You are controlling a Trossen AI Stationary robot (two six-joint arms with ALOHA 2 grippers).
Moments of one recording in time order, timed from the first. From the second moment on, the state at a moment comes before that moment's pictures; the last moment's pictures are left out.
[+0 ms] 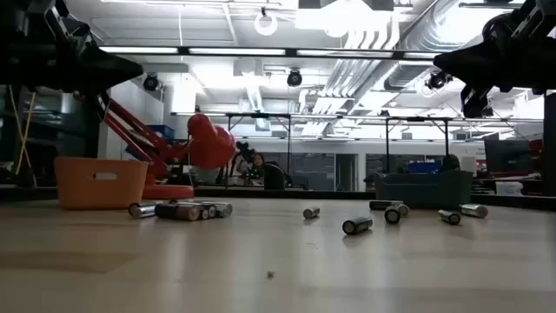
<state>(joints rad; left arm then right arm) -0.05 0.01 0.01 0.05 -0.24 -0.47 -0.02 0.01 0.01 0.15 0.11 0.38</state>
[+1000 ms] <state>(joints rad) -0.05 0.01 0.01 0.05 -0.24 -0.47 -0.02 0.01 0.01 0.15 0.11 0.38</state>
